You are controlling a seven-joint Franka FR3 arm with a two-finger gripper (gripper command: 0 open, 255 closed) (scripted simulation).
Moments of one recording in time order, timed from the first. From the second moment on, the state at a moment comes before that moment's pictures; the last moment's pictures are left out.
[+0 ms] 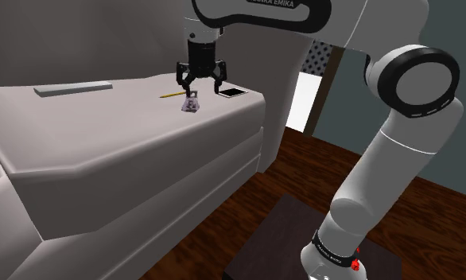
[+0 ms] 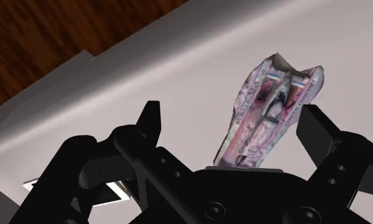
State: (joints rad) arm -0.17 -0.06 0.45 -1.58 -0.16 1.54 0.76
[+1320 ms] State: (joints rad) arm -0.14 0.12 0.48 -1.46 -0.27 1.55 0.96
